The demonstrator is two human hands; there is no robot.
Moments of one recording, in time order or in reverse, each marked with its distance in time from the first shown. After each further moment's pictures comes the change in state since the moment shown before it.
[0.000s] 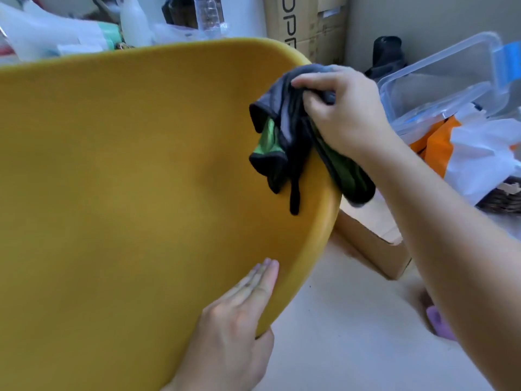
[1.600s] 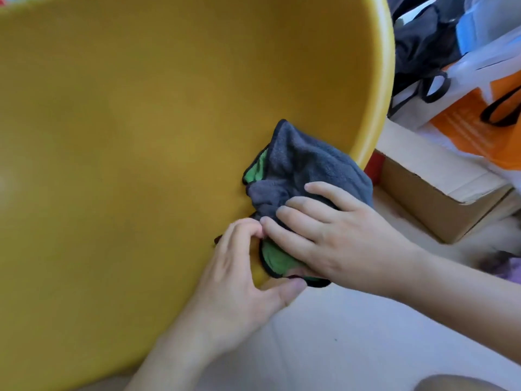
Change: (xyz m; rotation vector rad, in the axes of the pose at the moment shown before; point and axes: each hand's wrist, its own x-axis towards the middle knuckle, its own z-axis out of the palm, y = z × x) left_hand -0.025 -0.040 -0.012 -0.222 -0.048 -0.263; right_hand -0.177 -0.015 0.045 -0.505 -0.614 -0.867
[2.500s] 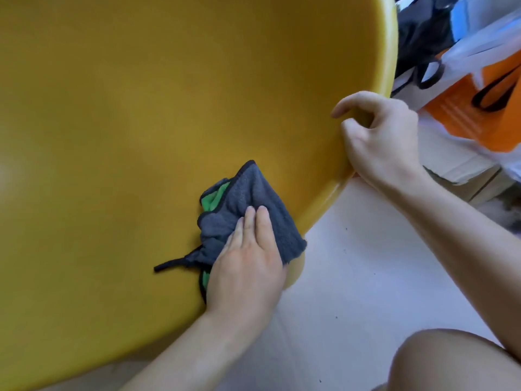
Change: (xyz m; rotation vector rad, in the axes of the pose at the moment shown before) left_hand -0.009 -0.006 0.017 0.586 -0.028 -0.015; right_hand 0.037 0.042 -0.014 0.795 0.505 1.094
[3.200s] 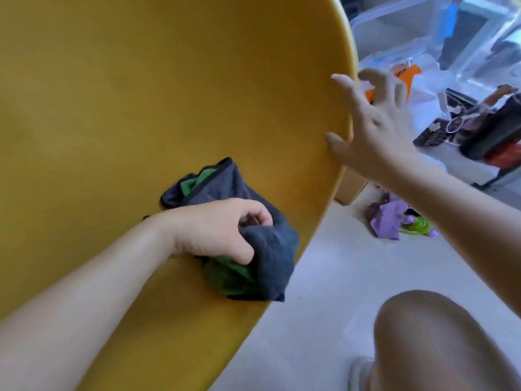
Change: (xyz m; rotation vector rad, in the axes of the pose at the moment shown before) left_hand 0.104 -0.107 -0.062 -0.851 -0.993 0.493; right_hand -0.003 -0.047 -0.008 -0.938 -0.023 -0.050
